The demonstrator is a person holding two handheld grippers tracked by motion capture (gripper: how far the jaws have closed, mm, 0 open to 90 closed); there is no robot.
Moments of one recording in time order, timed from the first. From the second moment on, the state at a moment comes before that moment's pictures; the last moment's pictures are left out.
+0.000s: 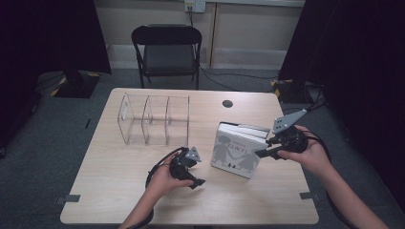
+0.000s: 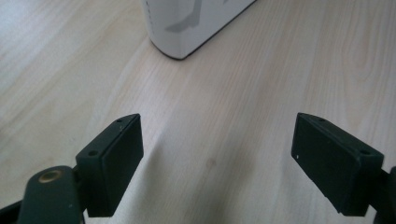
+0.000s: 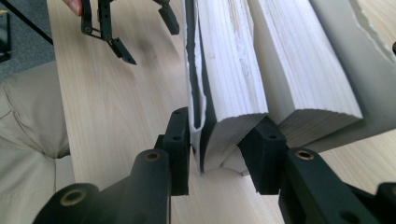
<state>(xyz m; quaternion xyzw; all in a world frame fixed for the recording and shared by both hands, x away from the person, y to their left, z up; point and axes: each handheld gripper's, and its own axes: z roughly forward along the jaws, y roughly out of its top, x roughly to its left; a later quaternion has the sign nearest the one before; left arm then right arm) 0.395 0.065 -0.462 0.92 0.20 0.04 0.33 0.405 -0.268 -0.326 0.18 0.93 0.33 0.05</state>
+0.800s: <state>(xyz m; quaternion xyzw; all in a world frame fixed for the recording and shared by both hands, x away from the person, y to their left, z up) 0.430 0.030 -0.386 0.92 0.17 0.05 0.34 0.406 -0.268 -0.327 0.18 0.93 0.33 0.05</state>
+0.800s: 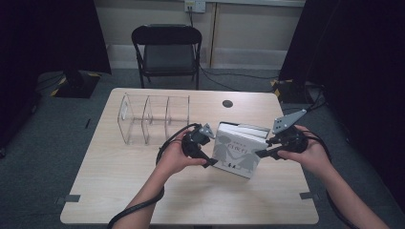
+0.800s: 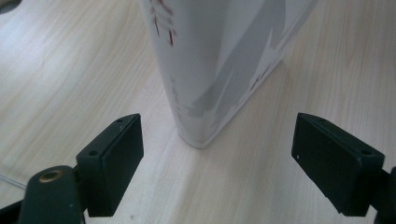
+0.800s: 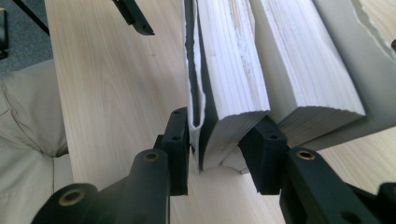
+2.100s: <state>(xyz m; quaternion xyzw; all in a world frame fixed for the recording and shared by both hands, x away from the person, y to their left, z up) 0.436 -0.003 -0.340 0.93 0.12 0.06 0.35 0.406 -0.281 -0.334 0.19 0.92 0.33 0.05</state>
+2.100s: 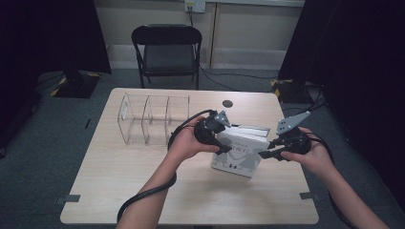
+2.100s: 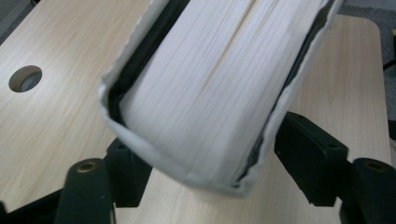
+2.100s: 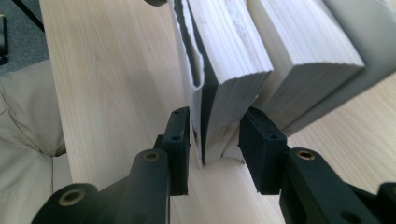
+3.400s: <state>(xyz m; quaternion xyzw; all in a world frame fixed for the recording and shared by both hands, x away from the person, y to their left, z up) 0.420 -0.034 -0.327 0.95 0.12 0.04 0.29 0.402 -0.294 -0.361 0.21 0.92 0.33 0.06</state>
